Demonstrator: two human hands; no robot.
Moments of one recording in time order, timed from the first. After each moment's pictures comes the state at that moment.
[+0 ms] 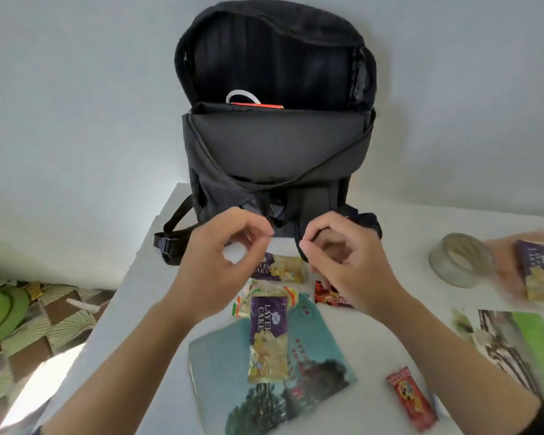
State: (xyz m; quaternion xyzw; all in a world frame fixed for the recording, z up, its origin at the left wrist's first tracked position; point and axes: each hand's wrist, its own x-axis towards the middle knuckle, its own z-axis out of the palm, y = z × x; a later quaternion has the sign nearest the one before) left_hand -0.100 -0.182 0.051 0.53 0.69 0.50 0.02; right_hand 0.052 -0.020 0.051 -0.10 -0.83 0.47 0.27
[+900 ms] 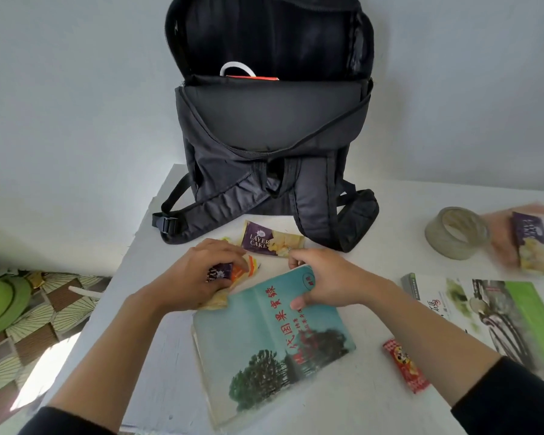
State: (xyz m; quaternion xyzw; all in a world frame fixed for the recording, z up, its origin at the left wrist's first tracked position) left_hand -0.153 -0.226 -0.044 0.57 0.76 0.23 0.20; right_hand 0.047 -0.019 -0.012 -0.16 -0.92 0.35 -0.12
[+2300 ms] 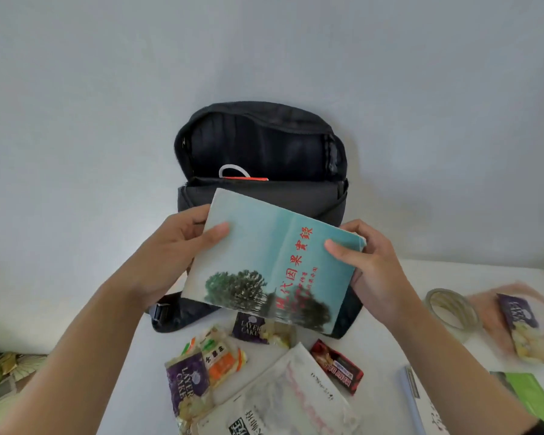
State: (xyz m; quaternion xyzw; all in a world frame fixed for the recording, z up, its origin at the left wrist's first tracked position) left_hand -0.158 -0.168 0.131 0.41 0.63 0.60 0.30; right_hand 0.040 0.040 0.089 -0.20 -0.60 0.71 0.30
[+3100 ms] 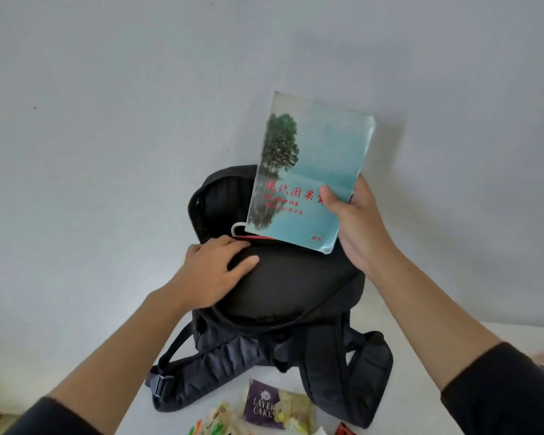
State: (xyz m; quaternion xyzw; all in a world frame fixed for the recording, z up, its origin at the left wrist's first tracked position) left_hand -0.256 -0.089 0.123 0.52 0.84 0.19 -0.03; right_hand -0.092 0.105 0.180 -0.10 -0.62 0.64 0.44
